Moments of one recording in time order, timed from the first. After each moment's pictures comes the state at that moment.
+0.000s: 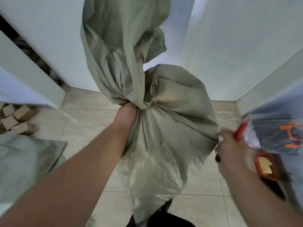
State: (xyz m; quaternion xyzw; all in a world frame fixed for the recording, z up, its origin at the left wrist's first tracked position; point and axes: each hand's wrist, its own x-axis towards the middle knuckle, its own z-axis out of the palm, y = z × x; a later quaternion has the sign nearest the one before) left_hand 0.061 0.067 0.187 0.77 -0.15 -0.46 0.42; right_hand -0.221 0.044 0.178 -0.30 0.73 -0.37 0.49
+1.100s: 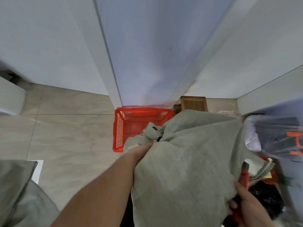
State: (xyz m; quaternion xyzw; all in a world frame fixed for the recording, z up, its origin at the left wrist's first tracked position) left_hand 0.148 -0.084 -0.051 0.66 -0.03 -0.71 0.26; right_hand -0.113 -0.043 0.076 -0.05 0.66 -0.36 0.66
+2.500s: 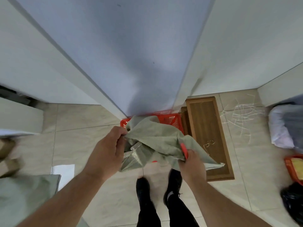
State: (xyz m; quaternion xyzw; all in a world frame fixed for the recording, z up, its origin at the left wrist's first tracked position) left_hand 0.213 -0.130 0.036 0.79 -0.50 -0.29 0.21; right_hand -0.064 -0.161 -0.137 -0.60 0.71 0.02 0.37
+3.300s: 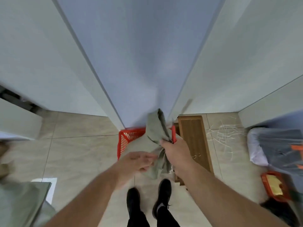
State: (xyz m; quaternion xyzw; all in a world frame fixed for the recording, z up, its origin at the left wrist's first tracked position) left_hand 0.176 -0.104 0.079 0.61 -0.27 -0.68 0.30; right_hand 0.019 -0.190 0.091 -0.40 0.68 -0.14 0.60
